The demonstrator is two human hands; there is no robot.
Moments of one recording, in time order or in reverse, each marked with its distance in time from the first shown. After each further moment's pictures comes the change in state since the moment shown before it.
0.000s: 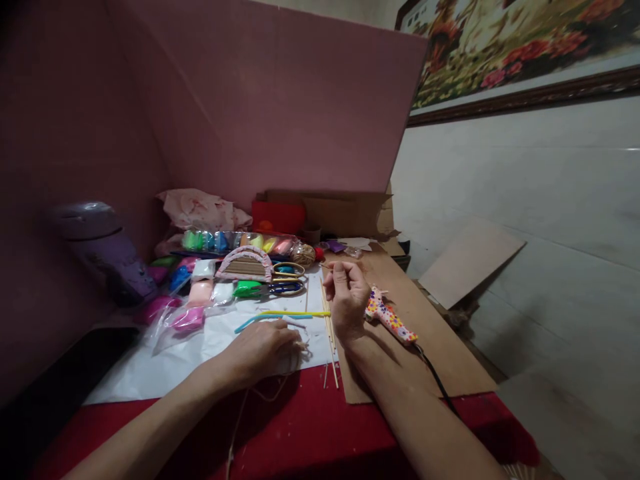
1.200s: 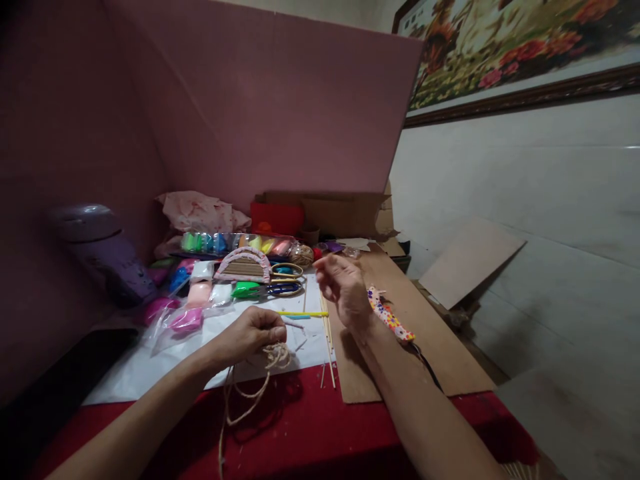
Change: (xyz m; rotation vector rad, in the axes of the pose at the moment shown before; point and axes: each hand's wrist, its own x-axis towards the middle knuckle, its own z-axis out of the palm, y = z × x) left_hand 0.004 -0.009 -0.014 -0.929 0.008 -0.284; right_hand 0.022 -0.021 -0.010 0.192 -0.411 0.351
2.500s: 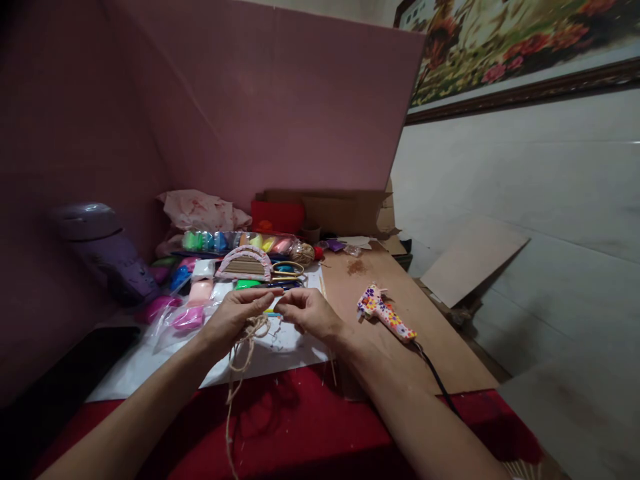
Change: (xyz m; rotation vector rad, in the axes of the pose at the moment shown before) left_hand -0.001 0.000 -0.015 -0.513 0.265 0.083; right_hand -0.016 0.037 0.019 -0.344 -0.372 0.239
